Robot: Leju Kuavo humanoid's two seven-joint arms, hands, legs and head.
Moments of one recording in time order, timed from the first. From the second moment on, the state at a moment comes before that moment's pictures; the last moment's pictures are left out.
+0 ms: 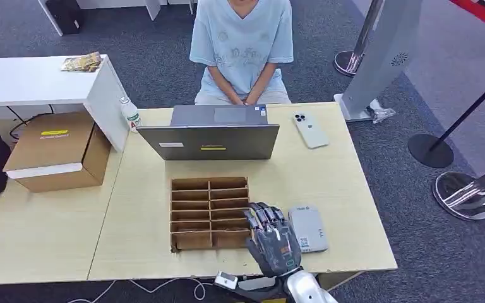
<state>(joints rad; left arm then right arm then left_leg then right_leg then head) -0.02 -0.05 0.22 -0.19 -0.79 -0.04 -0.06 -0.02 -0.02 0.69 -1.38 1.50 -0.52 0.19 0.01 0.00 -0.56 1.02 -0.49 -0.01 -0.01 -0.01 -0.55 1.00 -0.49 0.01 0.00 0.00</state>
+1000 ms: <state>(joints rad) -0.02 -0.05 0.23 -0.19 -0.81 -0.05 -0.07 -0.02 -0.02 0.69 -1.37 1.50 -0.47 0.20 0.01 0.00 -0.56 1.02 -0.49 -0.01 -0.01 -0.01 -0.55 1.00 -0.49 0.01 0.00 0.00</state>
